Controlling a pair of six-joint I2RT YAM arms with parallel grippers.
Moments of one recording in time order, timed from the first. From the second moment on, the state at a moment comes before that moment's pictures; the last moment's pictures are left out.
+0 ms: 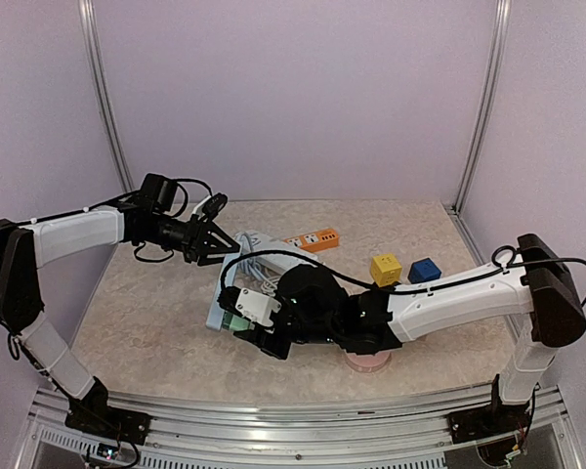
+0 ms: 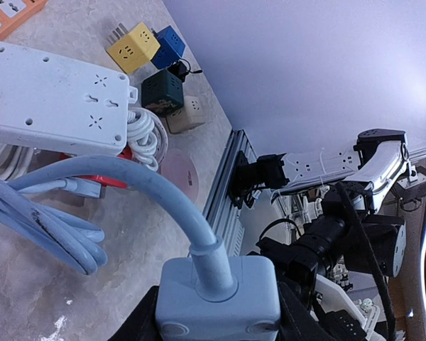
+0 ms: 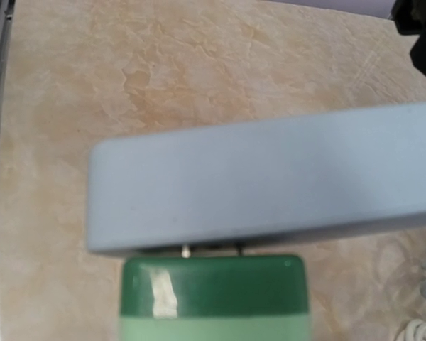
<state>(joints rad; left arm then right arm) -0.34 1.61 1.17 -0.38 1.17 -0.31 1.28 1.79 1.16 0.16 0.08 -0.25</state>
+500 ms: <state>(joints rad) -0.33 1.61 1.17 -0.39 1.18 -0.31 1.28 1.78 1.16 0.16 0.08 -0.25</state>
